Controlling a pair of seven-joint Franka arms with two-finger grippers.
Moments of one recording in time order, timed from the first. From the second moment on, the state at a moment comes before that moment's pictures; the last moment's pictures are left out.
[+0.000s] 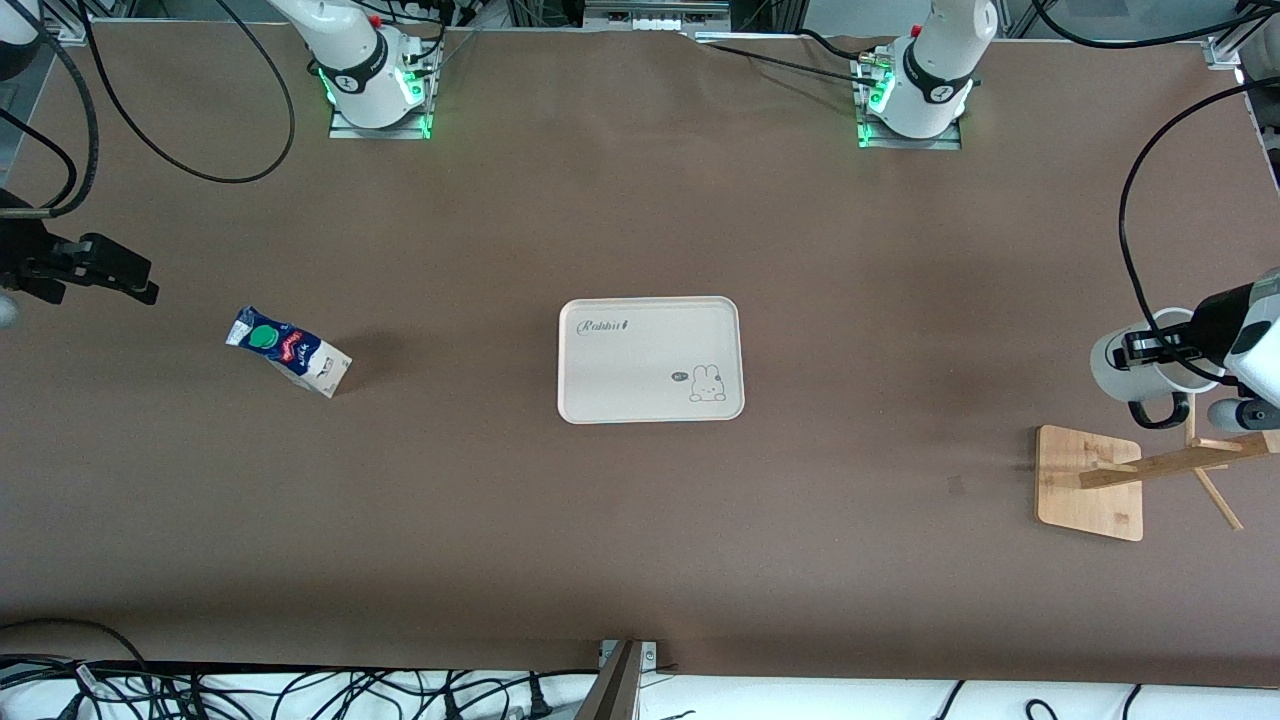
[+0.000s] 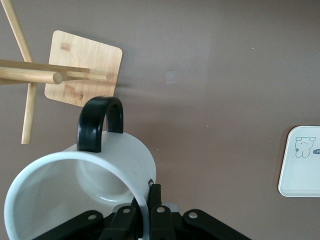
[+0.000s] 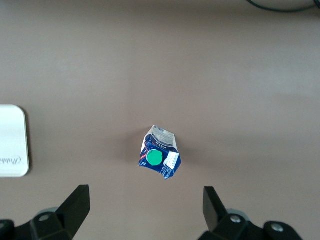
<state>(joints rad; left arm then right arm) 0.29 0.39 -0.28 -1.27 0.04 1.53 -0.06 -0.04 0.19 0.06 -1.36 -0.03 1.57 -0.05</state>
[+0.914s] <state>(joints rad) 0.31 0.51 -0.28 -1.13 0.04 1.58 -0.01 0.12 0.11 0.11 -1.36 -0.11 1.25 0.03</state>
